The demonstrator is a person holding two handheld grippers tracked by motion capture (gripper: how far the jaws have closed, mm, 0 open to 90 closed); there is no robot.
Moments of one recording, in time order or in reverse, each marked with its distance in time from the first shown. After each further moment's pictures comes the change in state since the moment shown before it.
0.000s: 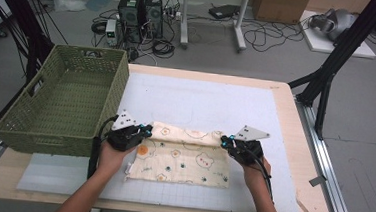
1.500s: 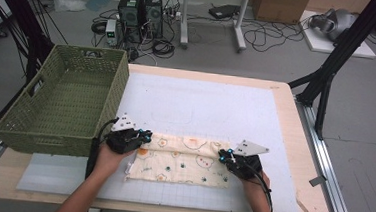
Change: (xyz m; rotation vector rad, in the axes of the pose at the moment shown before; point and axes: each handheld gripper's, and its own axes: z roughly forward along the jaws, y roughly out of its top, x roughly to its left) left arm 0.004 -0.008 -0.004 0.038 -0.074 -0.019; right arm 0.020 -0.031 -0.005 0.010 0.060 0.014
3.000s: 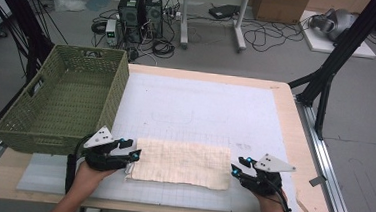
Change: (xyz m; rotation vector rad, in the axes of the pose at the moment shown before) left arm -0.013 -0.024 -0.050 -0.002 -0.008 -0.055; right arm 0.006 -0.024 -0.053 -0.072 -0.025 0.100
